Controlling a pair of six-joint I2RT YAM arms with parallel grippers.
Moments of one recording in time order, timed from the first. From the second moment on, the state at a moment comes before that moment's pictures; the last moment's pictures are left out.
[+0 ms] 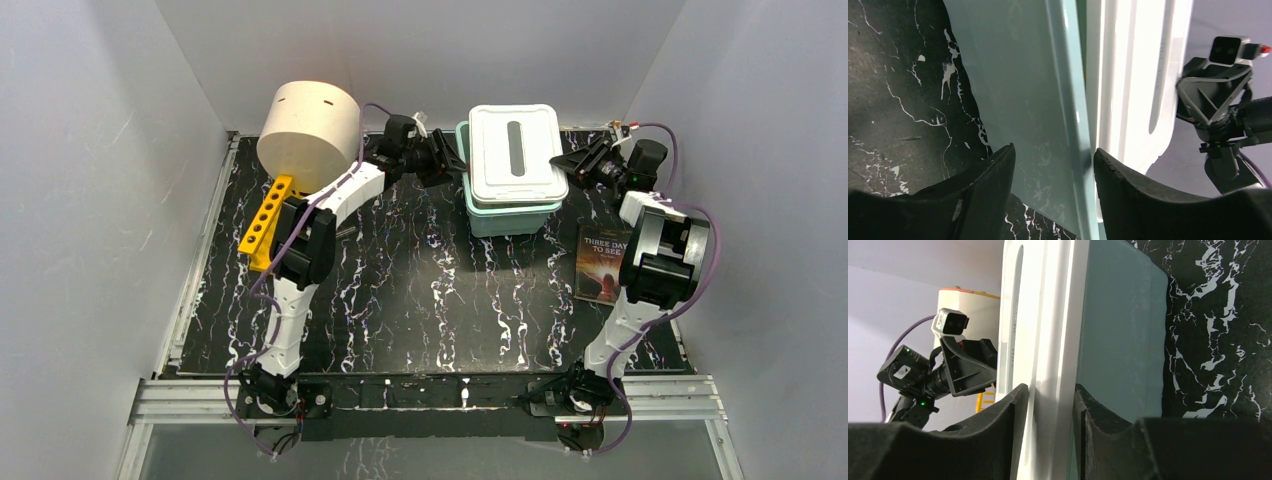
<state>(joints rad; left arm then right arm) -0.49 2.30 1.94 -0.18 0.47 -0.88 -0.27 1.92 1.23 0.35 -0.93 0.83</state>
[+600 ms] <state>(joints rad) -0.51 2.30 2.01 -0.29 0.40 -0.78 -0.26 1.83 1.10 0.32 -0.89 0.84</state>
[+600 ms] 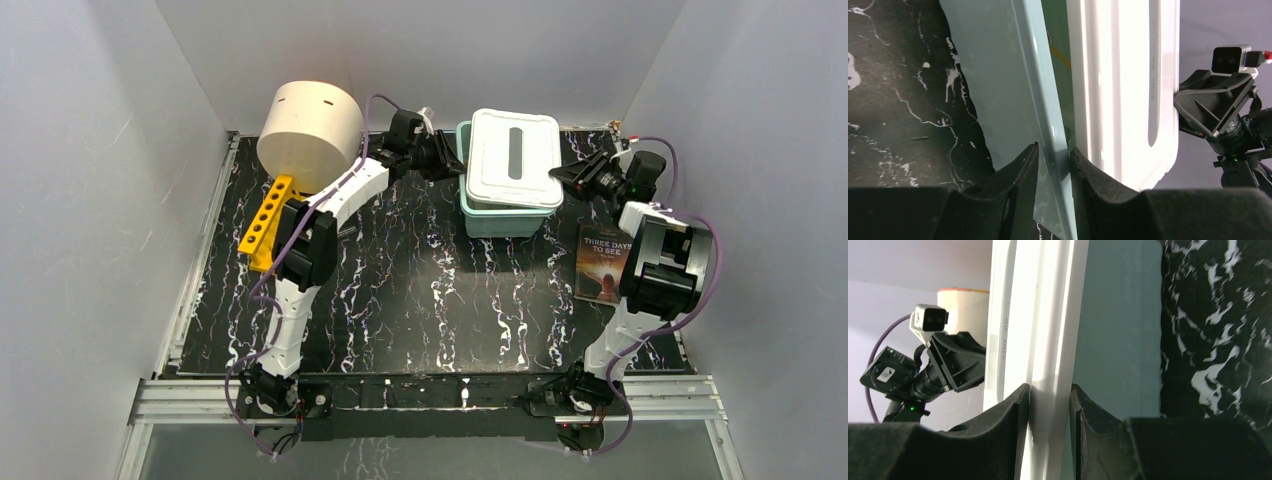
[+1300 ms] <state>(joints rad) -0.44 2.11 1.91 -0.43 0.38 -0.67 -0.20 1.77 1.06 0.25 -0.93 0.78</state>
